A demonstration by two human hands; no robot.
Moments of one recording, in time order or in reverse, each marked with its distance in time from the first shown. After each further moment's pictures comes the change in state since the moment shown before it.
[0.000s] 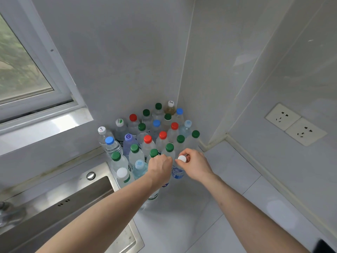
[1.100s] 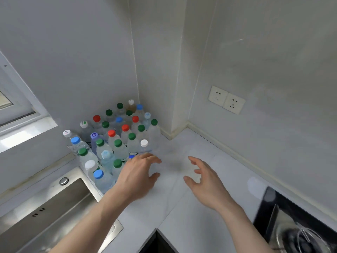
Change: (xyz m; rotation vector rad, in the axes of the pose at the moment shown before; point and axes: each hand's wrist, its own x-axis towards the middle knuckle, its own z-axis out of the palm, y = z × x) left_hand -0.161 0.061 -0.054 -0.402 0.297 0.268; right_hand -0.239 0.063 -0.092 0.222 0.110 0.115
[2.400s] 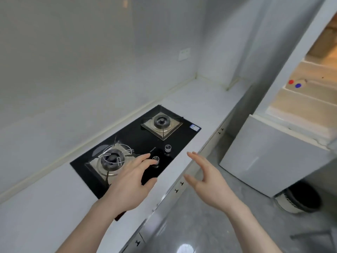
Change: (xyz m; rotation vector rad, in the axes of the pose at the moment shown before) left_hand -0.169 0.349 0.115 -0.156 -0.739 1.466; right_hand -0.481 0.053 0.008 0.256 1.222 0.959
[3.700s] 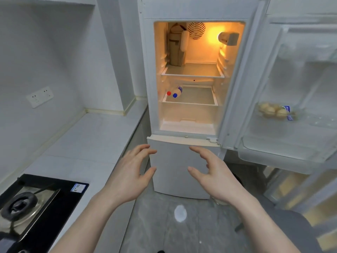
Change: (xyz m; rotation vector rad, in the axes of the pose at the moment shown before) left_hand 0.341 0.430 0.199 -0.052 -0.067 0.554; right_hand 0.013 0.298 -0.421 -0.011 0.504 0.196
